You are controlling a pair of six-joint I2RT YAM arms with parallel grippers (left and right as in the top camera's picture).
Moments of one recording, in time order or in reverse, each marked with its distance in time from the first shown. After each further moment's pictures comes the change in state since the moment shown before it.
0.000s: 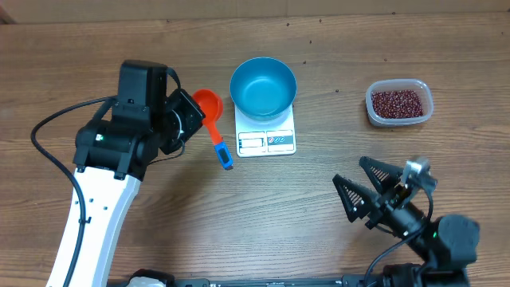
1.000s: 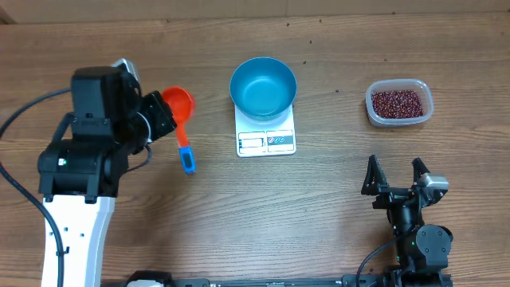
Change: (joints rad) left arm 0.140 -0.098 0.001 -0.012 0.000 0.359; right arm 0.000 -0.259 -0.351 0.132 0.701 -0.316
